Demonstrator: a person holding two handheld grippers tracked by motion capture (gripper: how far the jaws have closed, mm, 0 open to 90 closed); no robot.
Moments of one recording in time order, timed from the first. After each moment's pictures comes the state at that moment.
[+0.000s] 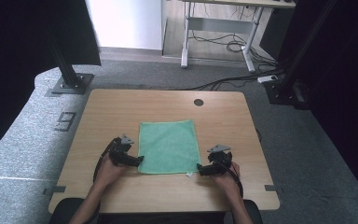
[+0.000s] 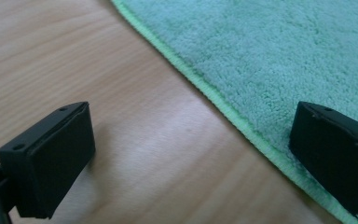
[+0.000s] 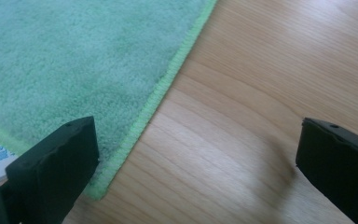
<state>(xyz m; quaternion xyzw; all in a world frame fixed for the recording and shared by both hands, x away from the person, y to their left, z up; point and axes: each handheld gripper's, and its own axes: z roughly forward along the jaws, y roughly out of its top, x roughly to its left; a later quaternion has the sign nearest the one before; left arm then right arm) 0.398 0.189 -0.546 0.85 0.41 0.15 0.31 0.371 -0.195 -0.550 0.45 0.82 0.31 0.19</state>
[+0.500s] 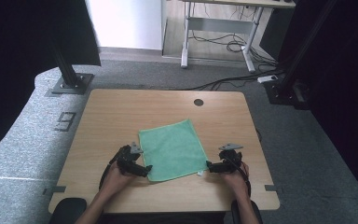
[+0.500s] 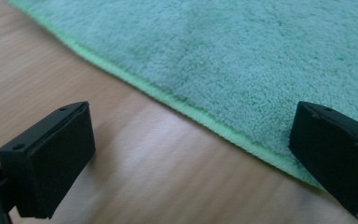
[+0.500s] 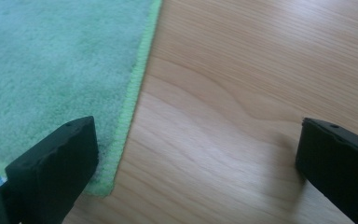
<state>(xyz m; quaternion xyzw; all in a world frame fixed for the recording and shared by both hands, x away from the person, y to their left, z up) 0.369 0.155 -0.546 0.86 0.37 0.14 0.31 0.379 -0.234 -0.553 0.49 0.79 0.32 0.19</state>
